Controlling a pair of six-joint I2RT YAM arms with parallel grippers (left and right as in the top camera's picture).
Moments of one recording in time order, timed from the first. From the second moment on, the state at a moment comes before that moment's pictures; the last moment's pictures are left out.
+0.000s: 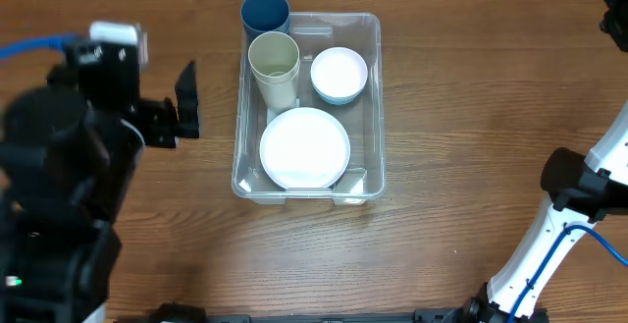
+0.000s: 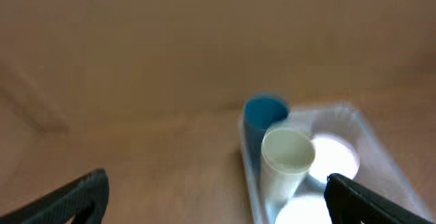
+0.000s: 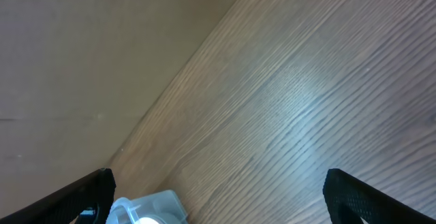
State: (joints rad) left arm -0.15 1.04 1.56 -0.85 -0.06 0.03; right arm -0.40 2.35 3.08 -1.64 -0.25 0.55
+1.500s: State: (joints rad) left arm 0.02 0.02 0.01 -0.06 0.12 0.03; right arm -0.40 2.35 3.08 -1.64 -0.25 0.55
